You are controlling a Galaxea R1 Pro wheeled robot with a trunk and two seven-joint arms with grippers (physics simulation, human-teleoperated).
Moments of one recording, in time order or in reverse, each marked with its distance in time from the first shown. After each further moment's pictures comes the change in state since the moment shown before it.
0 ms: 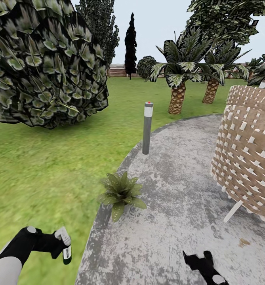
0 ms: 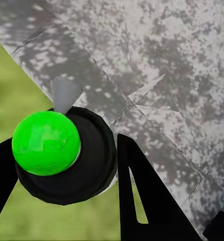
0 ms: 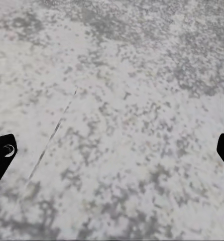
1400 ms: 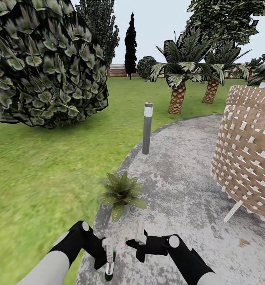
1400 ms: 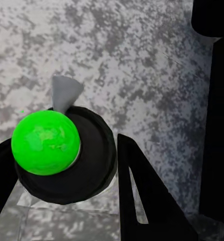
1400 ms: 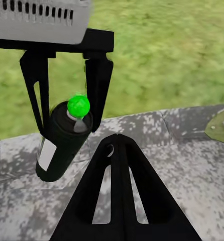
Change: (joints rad) left arm -0.018 -0.279 -0.408 0.019 -0.020 -0.021 -0.133; right arm -0.029 0.186 0.237 -0.491 0.293 0.067 0.859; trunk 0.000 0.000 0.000
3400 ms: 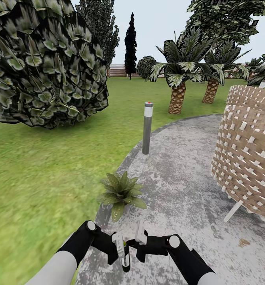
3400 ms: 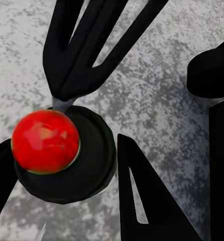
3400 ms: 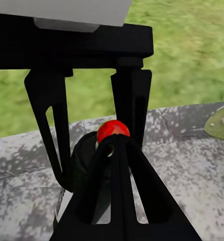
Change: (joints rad) left arm 0.000 -0.058 0.002 0.001 0.150 -0.051 0.045; right arm 0.000 -0.003 -0.002 0.002 0.005 0.000 -0.003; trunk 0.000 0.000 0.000
